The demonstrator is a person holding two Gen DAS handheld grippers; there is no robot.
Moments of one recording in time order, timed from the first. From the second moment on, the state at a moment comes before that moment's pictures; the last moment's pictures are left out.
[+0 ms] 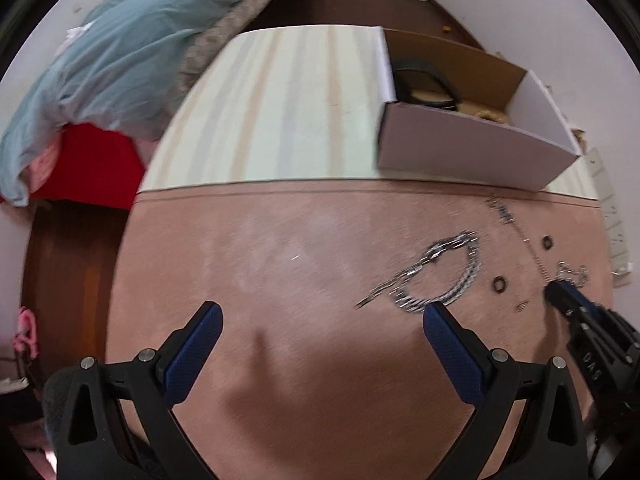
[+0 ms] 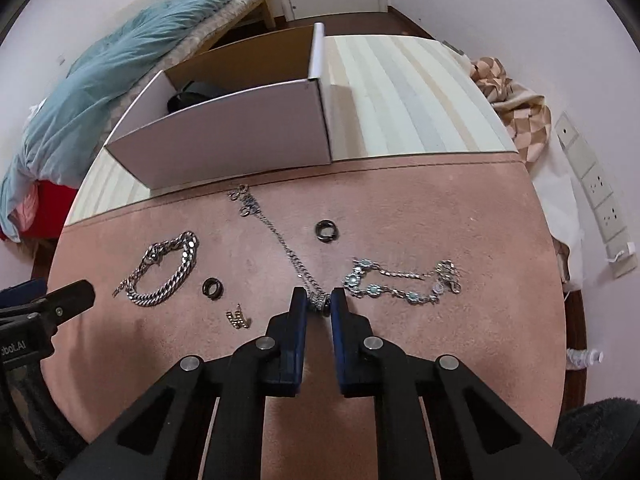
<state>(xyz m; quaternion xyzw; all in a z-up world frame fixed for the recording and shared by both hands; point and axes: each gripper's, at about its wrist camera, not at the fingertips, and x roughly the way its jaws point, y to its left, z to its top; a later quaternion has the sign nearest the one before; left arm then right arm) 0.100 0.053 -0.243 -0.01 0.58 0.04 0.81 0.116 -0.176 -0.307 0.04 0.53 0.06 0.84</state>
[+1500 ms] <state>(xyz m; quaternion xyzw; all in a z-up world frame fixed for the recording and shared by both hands) 0.128 0.054 -0.134 -0.12 0.52 -0.14 0.84 0.121 -0.199 -0.162 0.17 0.47 0.16 0.85</state>
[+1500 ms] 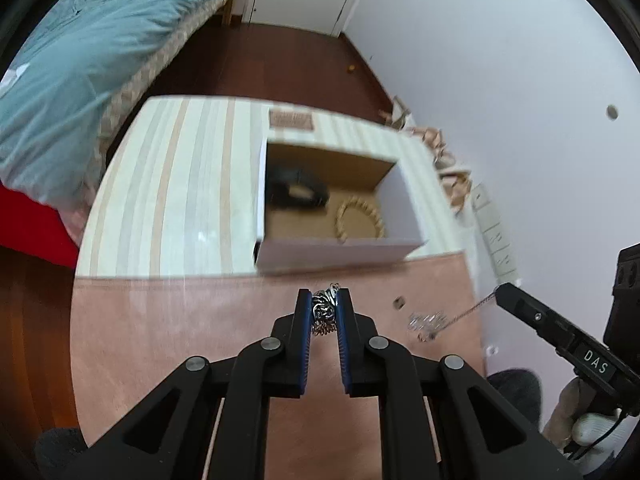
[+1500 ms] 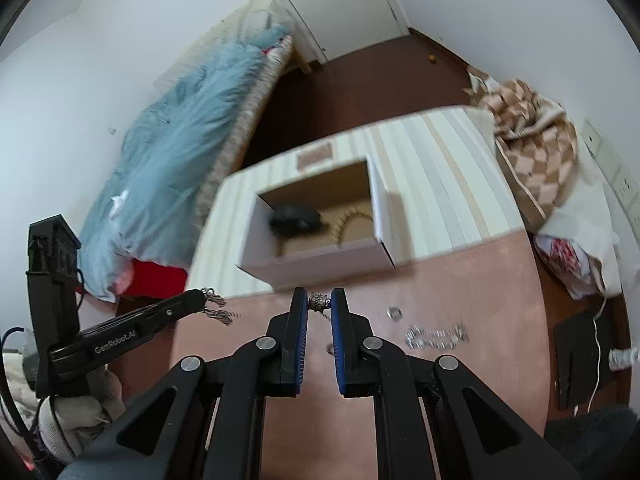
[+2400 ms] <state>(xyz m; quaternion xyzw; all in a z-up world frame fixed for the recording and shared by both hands) 0.261 0.033 -0.176 -0.10 0.58 -0.09 0.80 0.314 -0.147 -0.163 0.03 0.52 0.15 0.84</state>
